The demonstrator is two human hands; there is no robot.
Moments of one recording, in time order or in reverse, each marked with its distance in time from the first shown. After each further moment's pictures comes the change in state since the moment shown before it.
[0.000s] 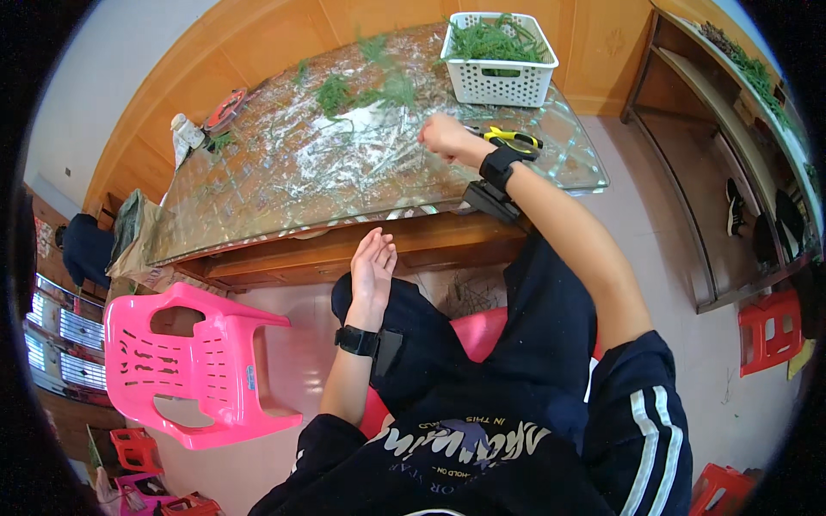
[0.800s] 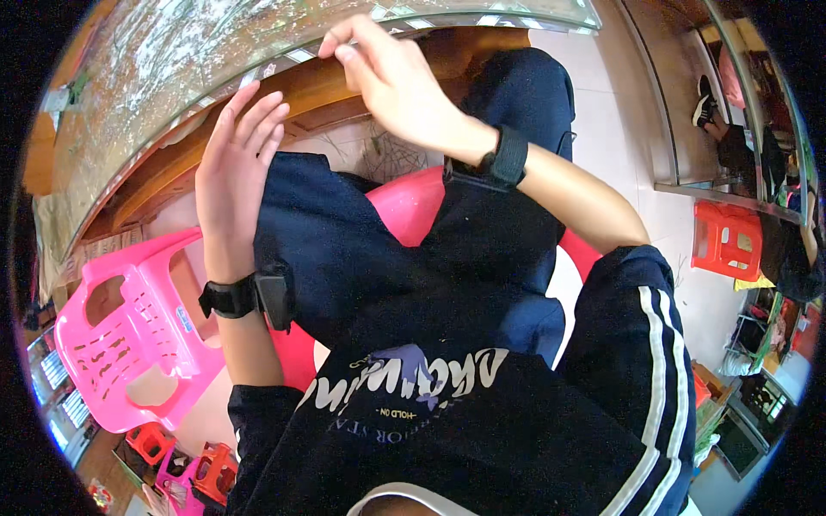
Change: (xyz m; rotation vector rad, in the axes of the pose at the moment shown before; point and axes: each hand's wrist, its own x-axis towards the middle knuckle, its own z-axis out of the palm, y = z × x) left_hand -0.007 0.012 0.029 0.119 -0.391 -0.110; right_hand -0.118 0.099 0.054 0.223 0.219 -0.427
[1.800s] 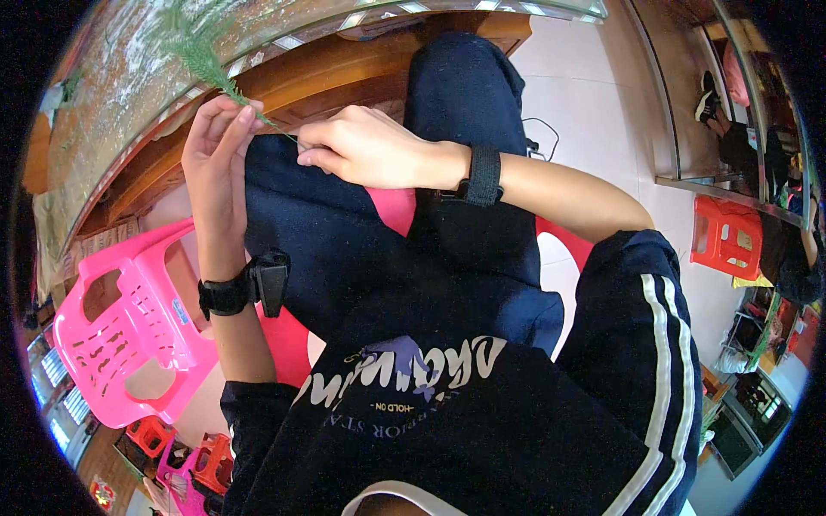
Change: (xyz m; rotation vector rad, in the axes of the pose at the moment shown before) left_hand 0.002 -0.009 -0.002 0.359 0.150 0.190; right_hand -0.027 0.023 0.032 -0.098 -0.491 -0.090
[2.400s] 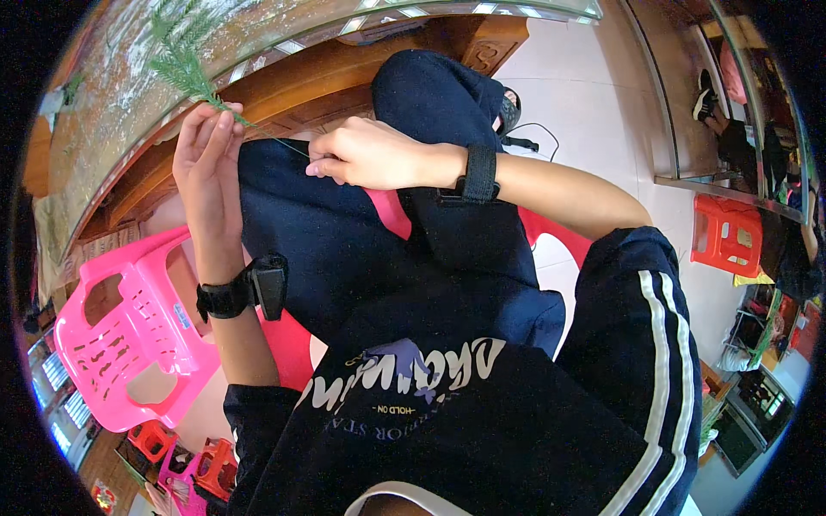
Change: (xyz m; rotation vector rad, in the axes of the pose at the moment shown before) left_hand 0.001 0.003 -0.010 -0.145 0.049 0.058; right_hand 0.000 0.004 0.003 0.001 -0.128 0.155
